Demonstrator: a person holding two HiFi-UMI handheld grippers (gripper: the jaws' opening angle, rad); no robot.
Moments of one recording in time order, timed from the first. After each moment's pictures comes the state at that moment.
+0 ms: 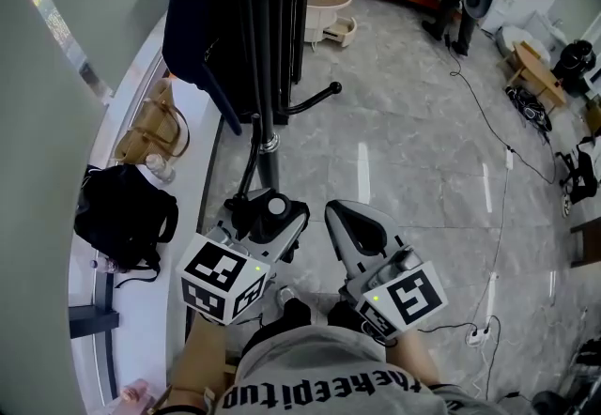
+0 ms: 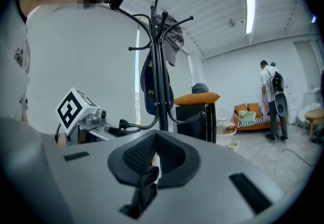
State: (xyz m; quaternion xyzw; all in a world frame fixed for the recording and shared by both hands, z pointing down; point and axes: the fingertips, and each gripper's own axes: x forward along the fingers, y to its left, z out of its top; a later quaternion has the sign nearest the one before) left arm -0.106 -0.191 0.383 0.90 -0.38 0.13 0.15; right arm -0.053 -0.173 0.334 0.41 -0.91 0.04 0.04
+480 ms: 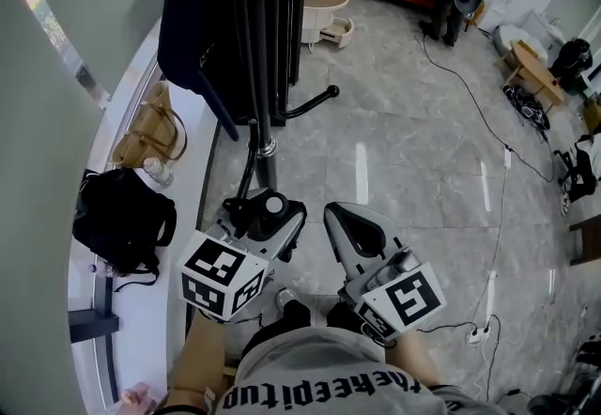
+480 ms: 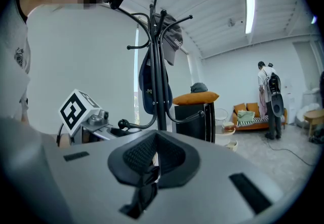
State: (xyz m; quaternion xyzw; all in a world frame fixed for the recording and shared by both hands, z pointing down) left arm -0.105 -0.204 0.388 0.90 -0.38 0.14 0.16; right arm -0.050 -0.180 0.334 0.41 -0.91 0.05 0.04
